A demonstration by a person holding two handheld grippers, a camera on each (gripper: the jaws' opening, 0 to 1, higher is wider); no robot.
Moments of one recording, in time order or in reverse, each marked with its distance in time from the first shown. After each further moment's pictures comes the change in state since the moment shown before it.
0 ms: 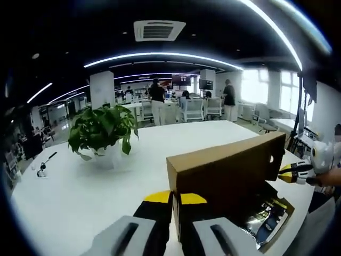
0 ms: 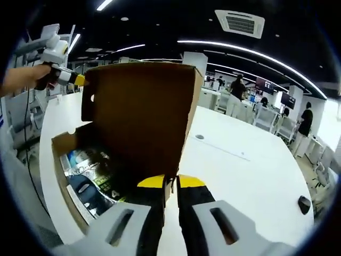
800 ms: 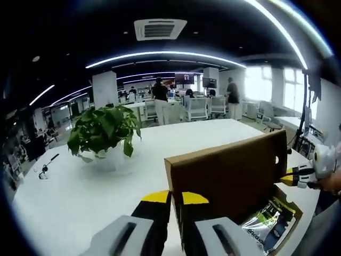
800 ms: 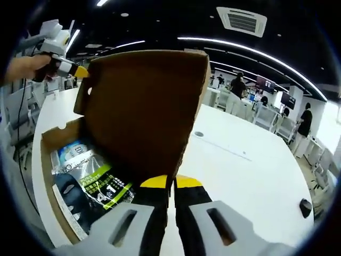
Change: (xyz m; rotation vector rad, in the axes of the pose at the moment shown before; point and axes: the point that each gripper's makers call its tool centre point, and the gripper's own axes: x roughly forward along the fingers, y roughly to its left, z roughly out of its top) left arm 0.025 0.003 0.004 0.004 0.010 0.025; right arm 0.024 -0.007 -0.005 -0.026 0.015 -0.003
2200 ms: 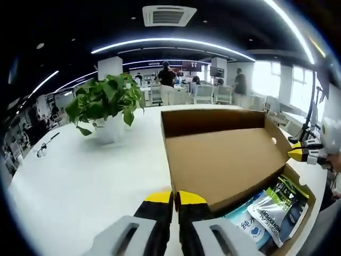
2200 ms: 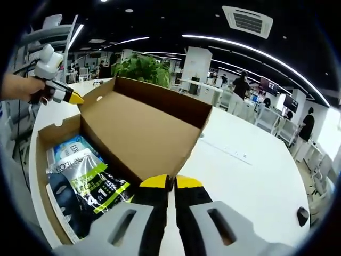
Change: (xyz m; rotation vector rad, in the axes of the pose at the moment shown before) left arm 0.021 0.002 -0.080 -0.057 0.095 0.042; right arm 0.015 -0.008 0.005 -0.027 0.028 0.013
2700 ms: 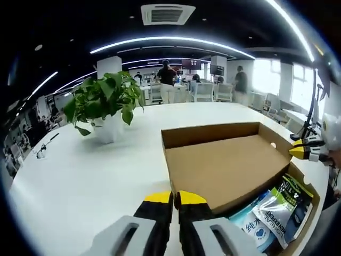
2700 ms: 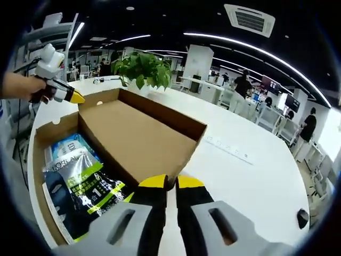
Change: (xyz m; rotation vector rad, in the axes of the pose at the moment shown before) left arm 0.013 0.000 -0.002 0.016 0.019 0.007; right arm 0.009 -0.005 -0.003 -0.004 0.020 0.011
